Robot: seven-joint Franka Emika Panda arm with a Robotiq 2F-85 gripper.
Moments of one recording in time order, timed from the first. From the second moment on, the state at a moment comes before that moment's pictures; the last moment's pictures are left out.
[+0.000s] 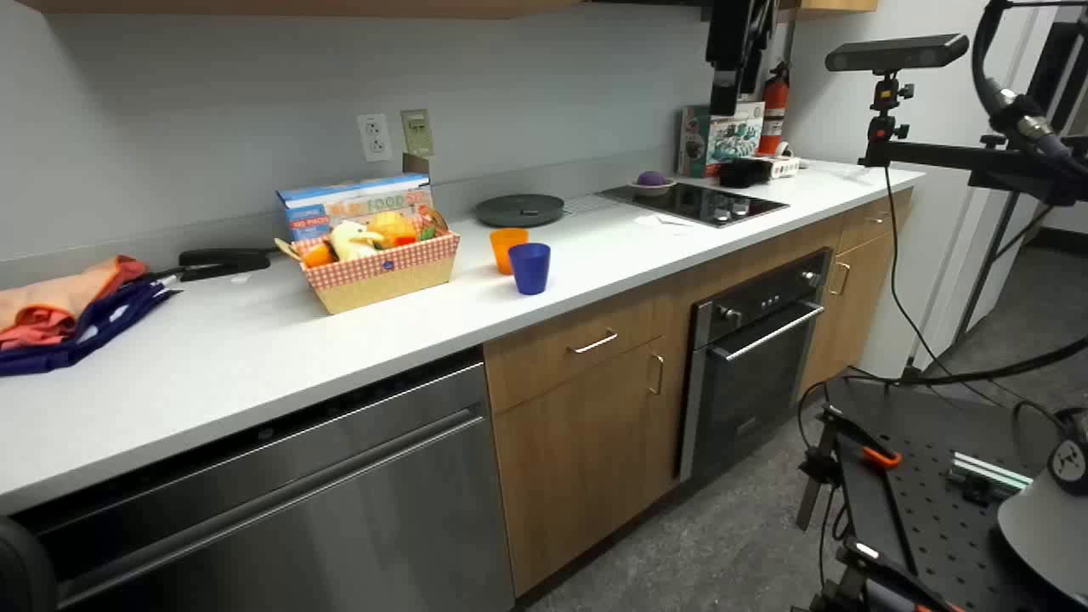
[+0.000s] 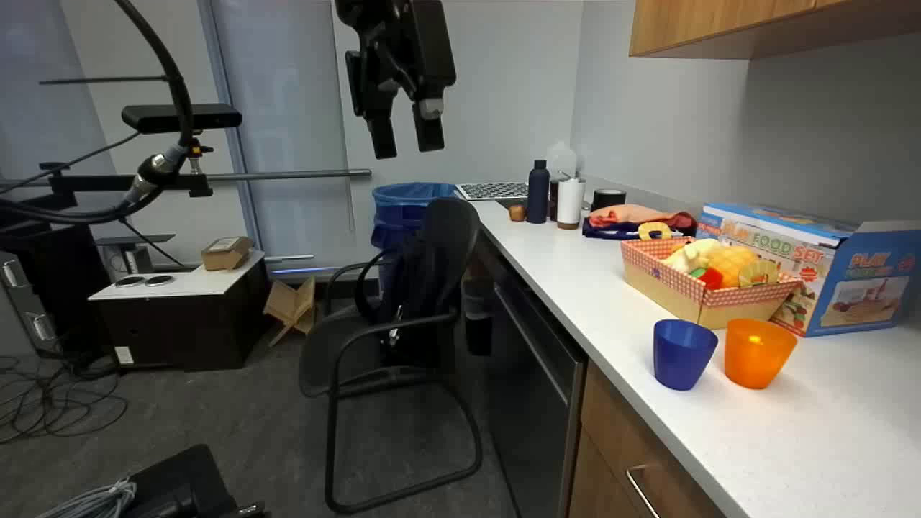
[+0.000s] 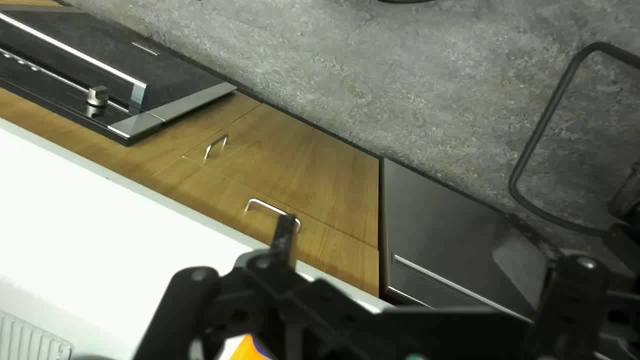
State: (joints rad) arm -0.08 -0.56 0.05 -2.25 -0.14 1.74 0.14
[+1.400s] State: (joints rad) arm -0.08 -0.56 0.04 -2.26 -0.11 1.75 0.16
